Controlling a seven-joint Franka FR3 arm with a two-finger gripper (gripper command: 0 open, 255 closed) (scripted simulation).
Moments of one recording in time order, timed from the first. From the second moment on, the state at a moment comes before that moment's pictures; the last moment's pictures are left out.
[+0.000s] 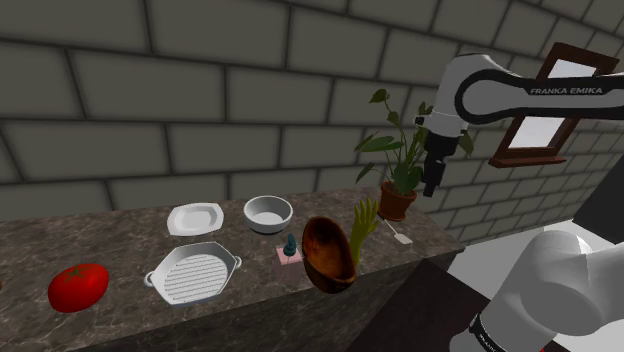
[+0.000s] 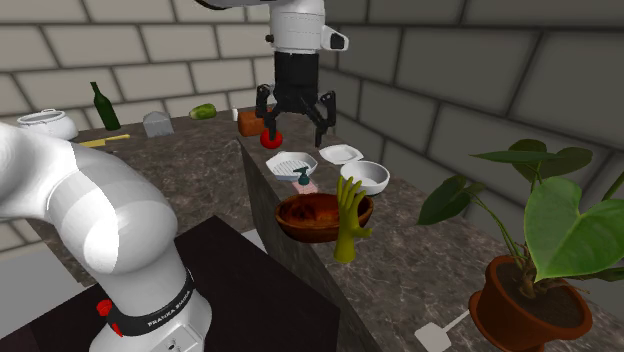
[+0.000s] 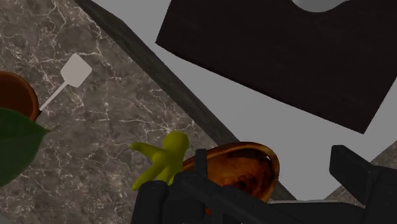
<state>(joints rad) 0.01 -0.74 -0.21 -2.54 -0.14 1.73 -0.55</state>
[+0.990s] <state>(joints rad) 0.20 -0.23 -0.66 -2.52 -0.01 2.23 -1.31</state>
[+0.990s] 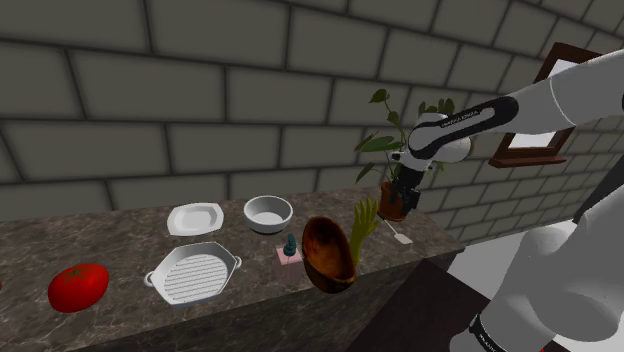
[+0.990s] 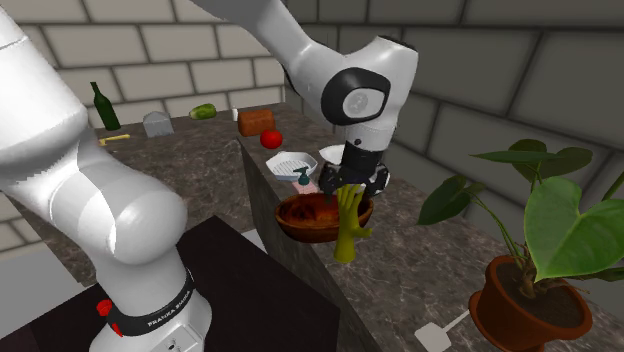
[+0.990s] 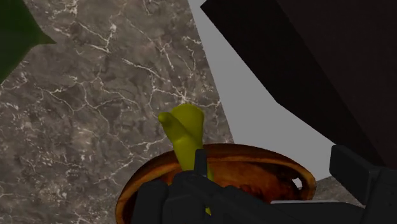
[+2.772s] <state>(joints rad) 0.14 0.44 -0.57 -2.23 0.67 2.32 -2.12</state>
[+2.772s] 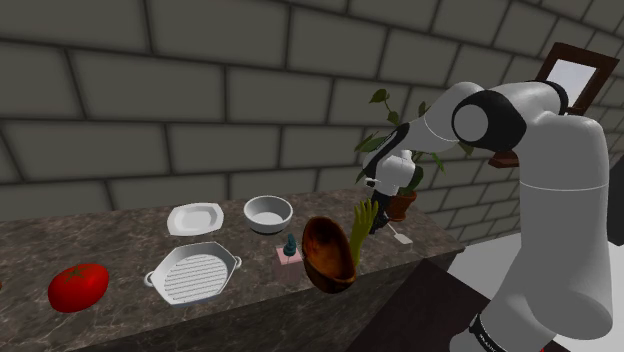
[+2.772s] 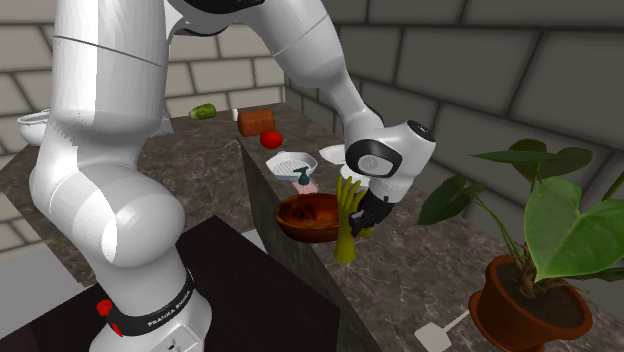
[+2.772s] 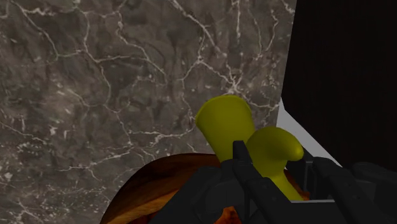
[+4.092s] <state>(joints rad) 0.19 0.30 -0.65 -2.25 0.54 2.24 -2.02</state>
